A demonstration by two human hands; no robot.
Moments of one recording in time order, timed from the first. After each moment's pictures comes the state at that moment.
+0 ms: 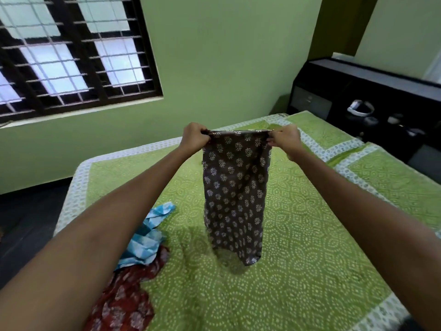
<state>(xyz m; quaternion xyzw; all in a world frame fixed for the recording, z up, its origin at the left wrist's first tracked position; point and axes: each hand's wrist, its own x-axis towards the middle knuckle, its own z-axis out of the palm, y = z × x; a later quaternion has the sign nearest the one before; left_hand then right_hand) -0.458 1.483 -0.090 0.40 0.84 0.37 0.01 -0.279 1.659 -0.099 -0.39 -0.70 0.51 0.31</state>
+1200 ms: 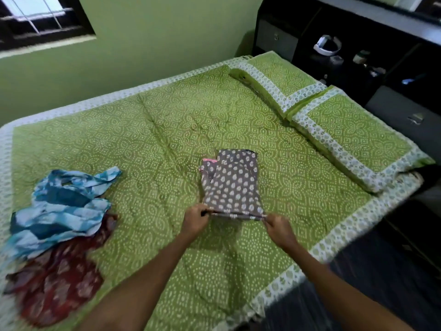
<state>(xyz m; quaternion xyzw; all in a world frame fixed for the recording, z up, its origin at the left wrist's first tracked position) -0.227 1.493 -0.390 0.39 0.83 0.35 0.21 -0.007 1.637 -0.394 -0.44 -0.84 0.30 0.06</state>
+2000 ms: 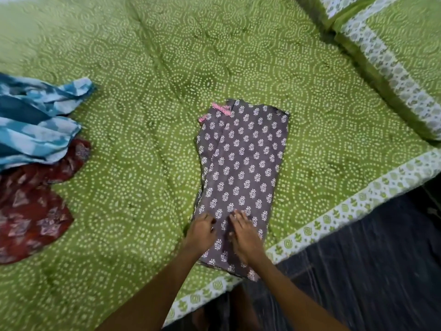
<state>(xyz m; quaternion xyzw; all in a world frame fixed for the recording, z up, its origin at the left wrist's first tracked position) -0.128 1.395 -0.614 0.38 0.85 0.14 0.35 0.004 1.484 -0.614 -0.32 -0.89 0.30 -0.12</state>
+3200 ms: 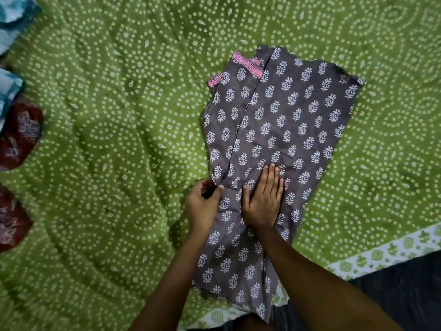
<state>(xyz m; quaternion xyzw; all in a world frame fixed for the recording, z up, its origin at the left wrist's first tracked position) -0.194 1.496 -0.638 -0.11 0.83 0.45 0.32 -0.096 1.574 -0.718 -0.46 -0.87 0.15 0.00</state>
